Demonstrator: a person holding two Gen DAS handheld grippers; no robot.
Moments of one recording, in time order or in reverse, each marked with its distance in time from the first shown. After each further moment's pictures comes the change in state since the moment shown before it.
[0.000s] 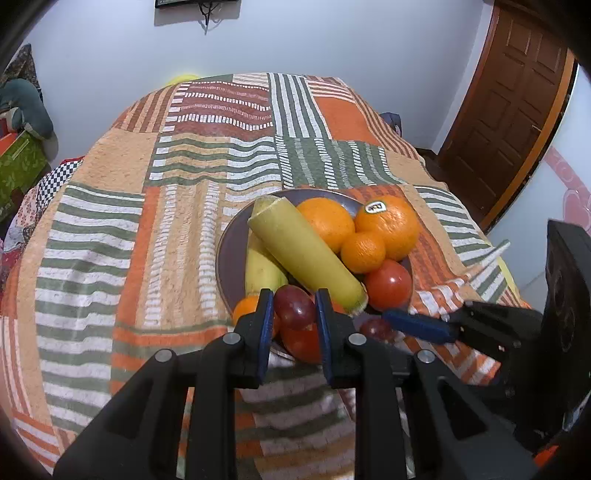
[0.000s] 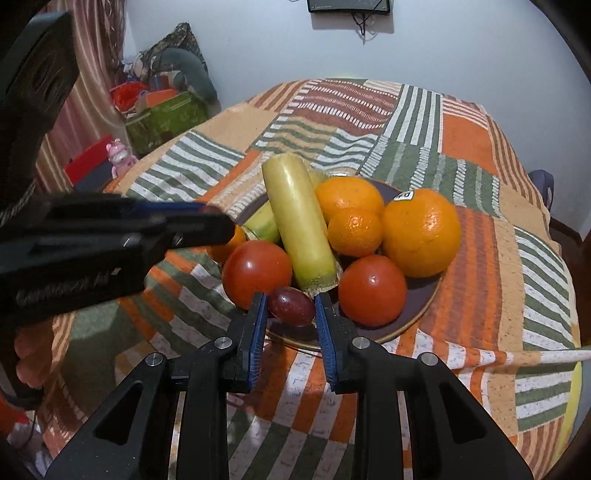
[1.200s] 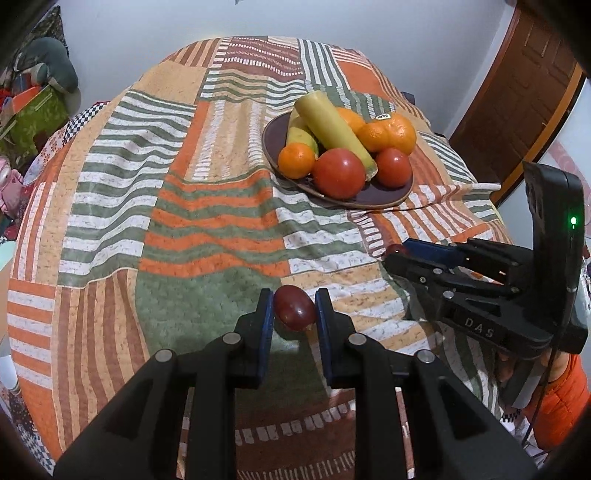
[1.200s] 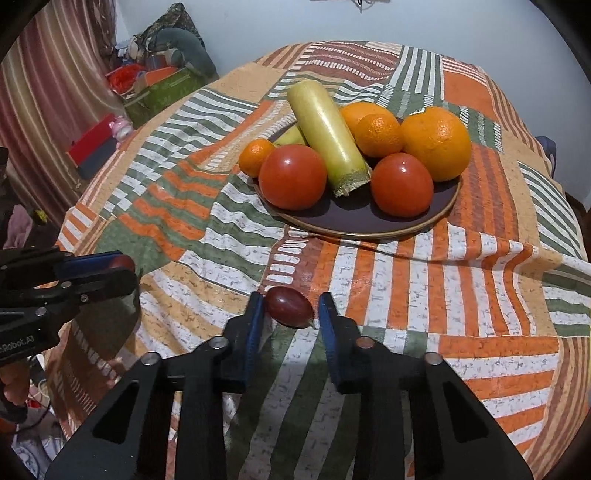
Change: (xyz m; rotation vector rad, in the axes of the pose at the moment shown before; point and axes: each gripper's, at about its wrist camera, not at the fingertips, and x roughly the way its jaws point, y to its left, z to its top) left arm -0.063 0.016 -0.111 -0.080 0.093 0.024; right arm -0.010 0.021 -0.047 0.033 0.094 0.011
